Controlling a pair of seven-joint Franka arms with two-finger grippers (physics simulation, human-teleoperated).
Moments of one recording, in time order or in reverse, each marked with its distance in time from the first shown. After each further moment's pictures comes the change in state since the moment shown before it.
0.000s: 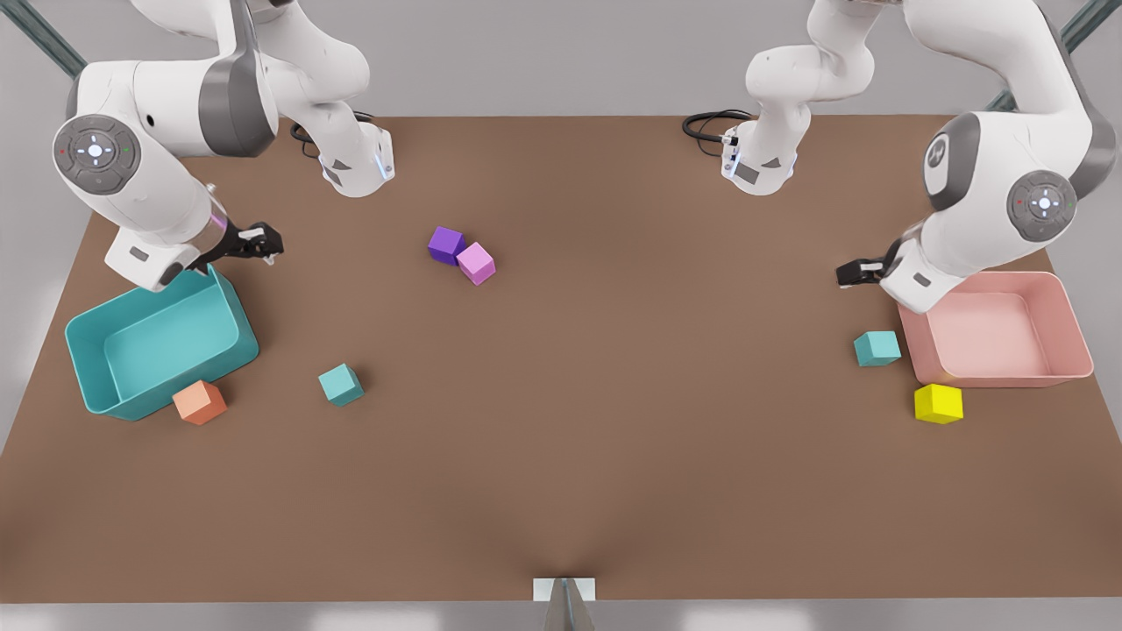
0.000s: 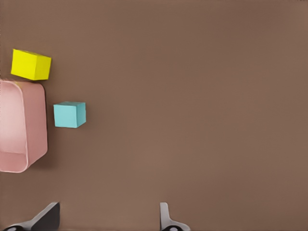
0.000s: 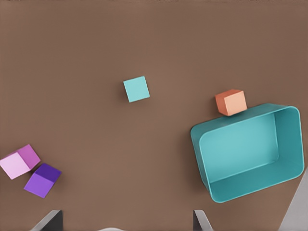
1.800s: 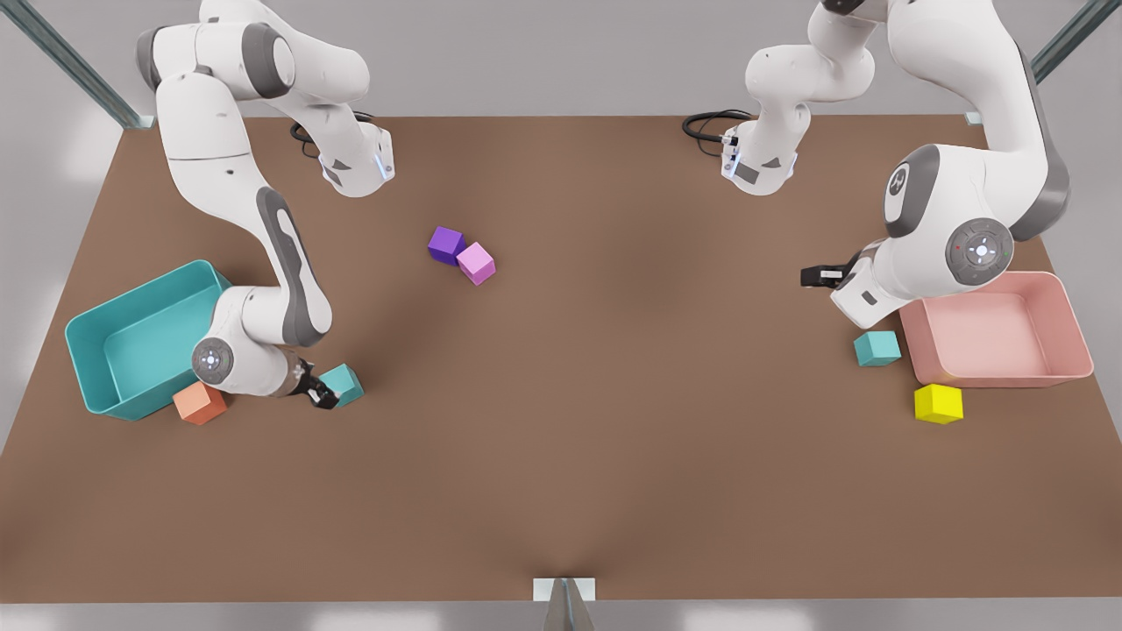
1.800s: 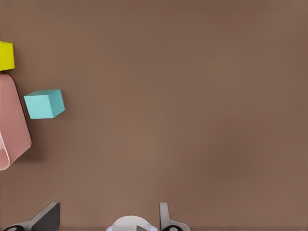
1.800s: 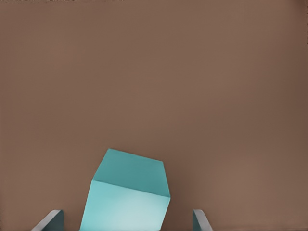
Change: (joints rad) left arm -0.089 0.077 0.001 0.042 -0.015 -0.094 0.031; right arm -0.154 0.387 -0.002 -0.505 0.274 0.914 0.828
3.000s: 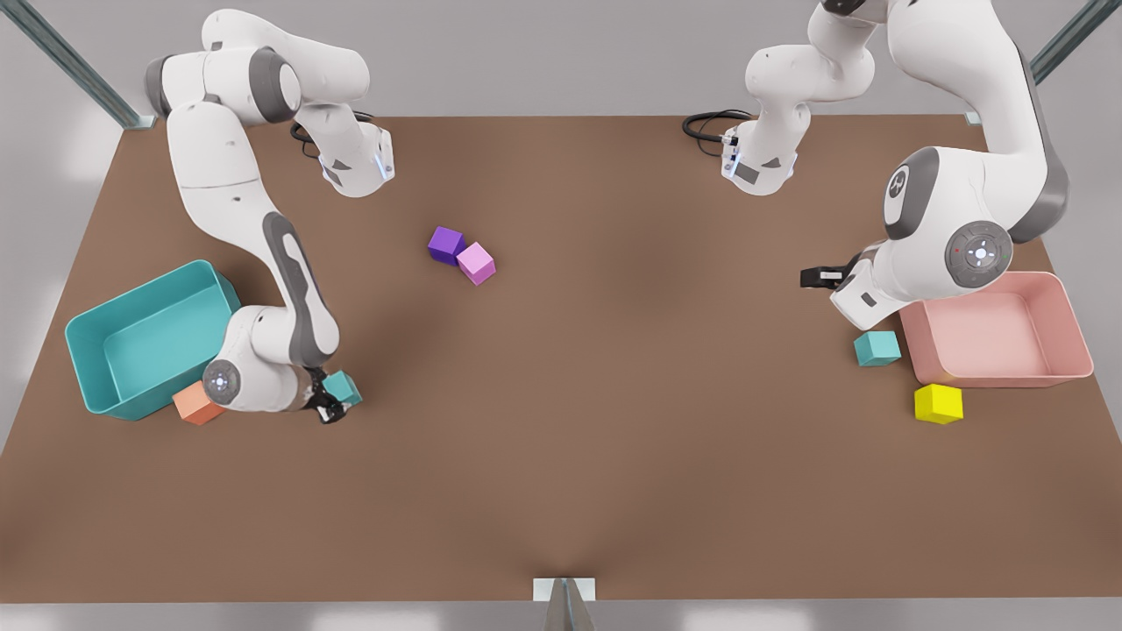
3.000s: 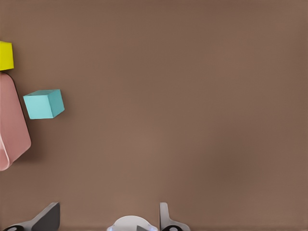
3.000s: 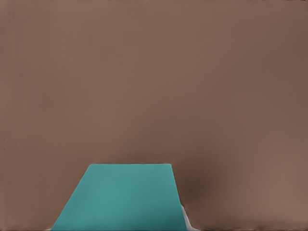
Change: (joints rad) left arm 0.000 0.005 0.000 0.000 0.000 0.001 0.002; right arm 0.005 0.108 0.019 0.121 0.083 -0.027 0.191
